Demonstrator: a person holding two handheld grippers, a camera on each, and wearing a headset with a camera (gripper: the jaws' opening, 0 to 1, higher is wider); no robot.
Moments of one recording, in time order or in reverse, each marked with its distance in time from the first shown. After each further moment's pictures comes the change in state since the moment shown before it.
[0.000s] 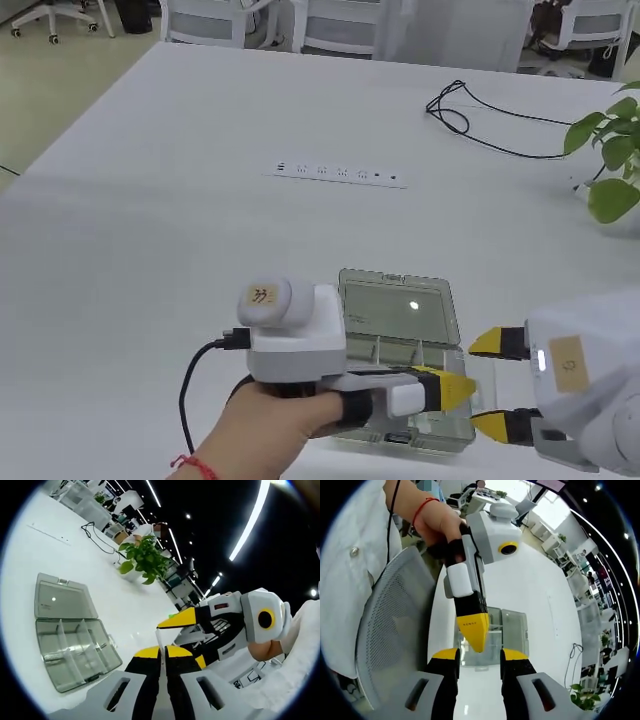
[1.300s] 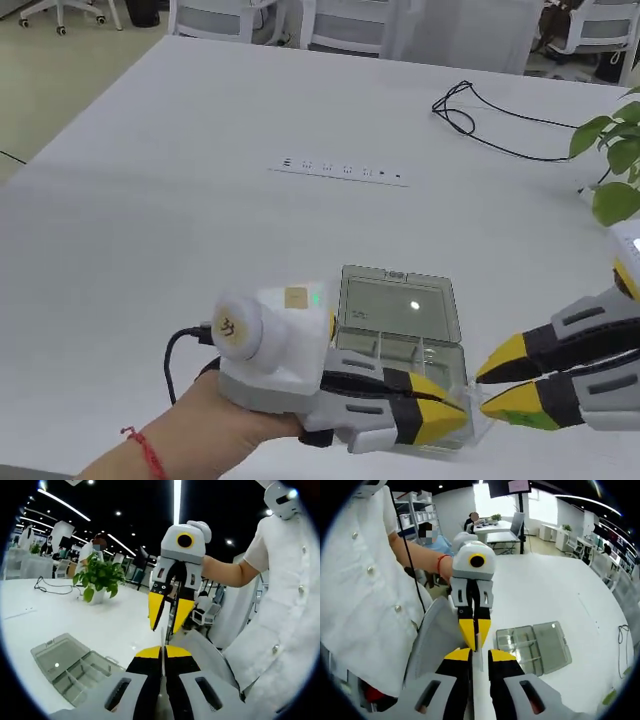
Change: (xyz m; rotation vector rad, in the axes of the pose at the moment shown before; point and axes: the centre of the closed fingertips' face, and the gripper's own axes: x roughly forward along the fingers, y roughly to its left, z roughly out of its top) left arm -0.026 -0.037 -0.021 0.633 0.094 -0.219; right arm -0.040 0.022 0.034 0.321 -0.327 0.424
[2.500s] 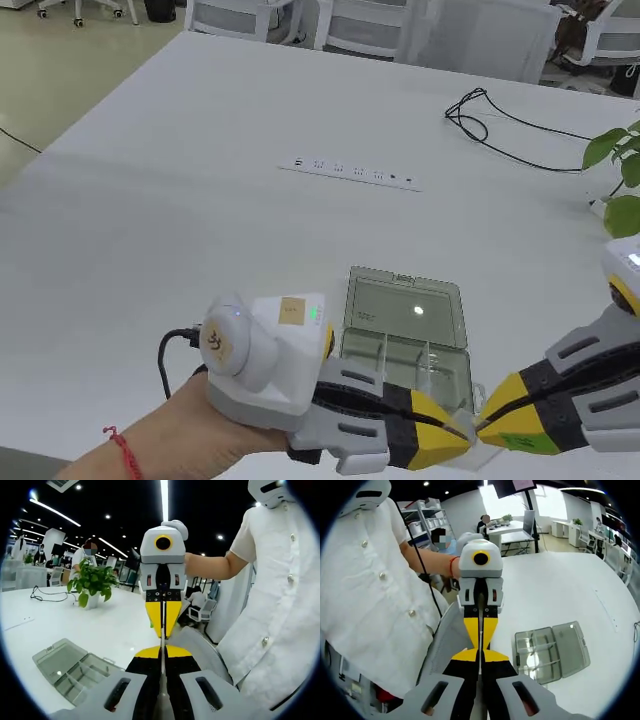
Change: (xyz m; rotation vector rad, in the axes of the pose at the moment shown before) left arm -0.009 -0.014 -0.002 0.055 0.006 -0.027; right arm 0.010 0.017 0.002 0.029 -0.014 0.127
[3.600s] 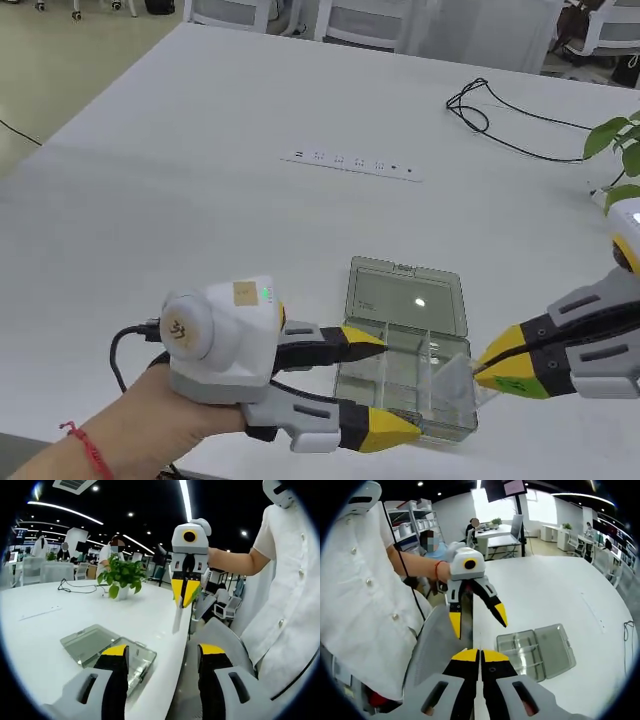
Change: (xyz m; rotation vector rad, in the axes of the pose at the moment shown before) left arm -0.044 0.046 -0.023 -0.023 0.039 0.248; right arm -0.009 -0.033 0.006 0.000 -0.026 -0.126
